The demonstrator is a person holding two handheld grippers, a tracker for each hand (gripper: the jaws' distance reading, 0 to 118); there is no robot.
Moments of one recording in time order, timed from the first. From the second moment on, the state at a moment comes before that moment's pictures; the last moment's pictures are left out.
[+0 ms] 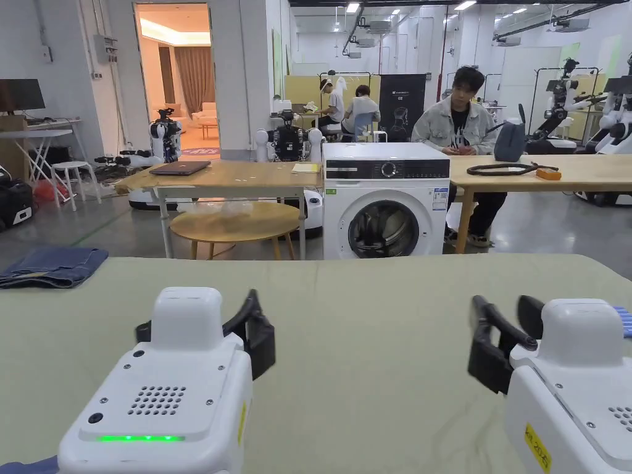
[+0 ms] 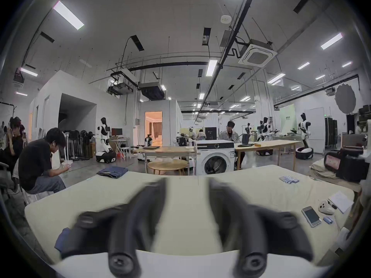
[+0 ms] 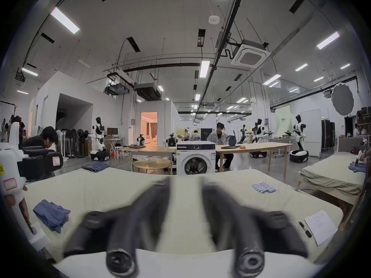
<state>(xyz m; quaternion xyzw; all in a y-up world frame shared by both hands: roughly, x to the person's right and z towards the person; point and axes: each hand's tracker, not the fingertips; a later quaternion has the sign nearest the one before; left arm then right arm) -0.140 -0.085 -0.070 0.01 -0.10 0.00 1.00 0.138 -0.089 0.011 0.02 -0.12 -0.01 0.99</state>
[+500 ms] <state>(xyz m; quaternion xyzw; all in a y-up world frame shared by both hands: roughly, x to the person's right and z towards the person) -0.136 -0.098 -0.078 -0.01 -0.11 -0.01 0.99 0.132 -0.086 -0.005 -0.02 -0.09 0.00 1.00</state>
